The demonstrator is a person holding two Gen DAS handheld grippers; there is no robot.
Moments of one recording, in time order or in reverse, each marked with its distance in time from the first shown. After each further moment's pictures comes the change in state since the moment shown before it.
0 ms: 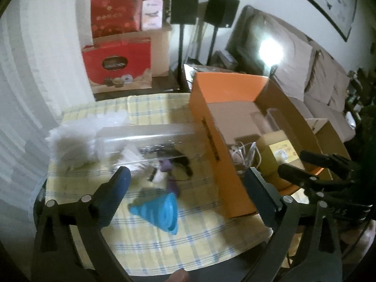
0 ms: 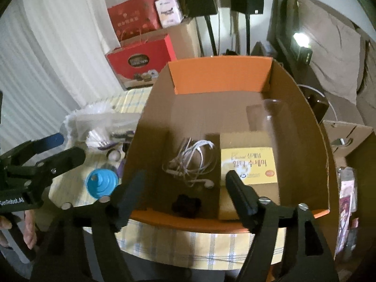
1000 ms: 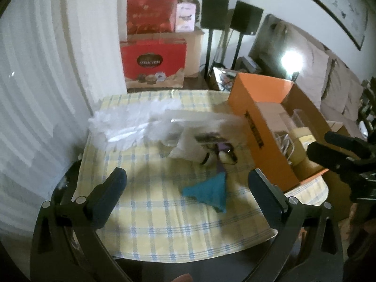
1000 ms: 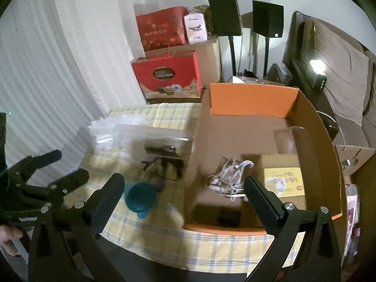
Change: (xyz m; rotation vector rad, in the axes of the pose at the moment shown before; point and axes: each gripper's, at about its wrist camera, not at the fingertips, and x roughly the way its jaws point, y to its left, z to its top) left arm -0.025 0.072 -0.038 -0.065 -0.027 0.090; right arm -0.019 0.072 0.009 -0.084 -0.082 0.045
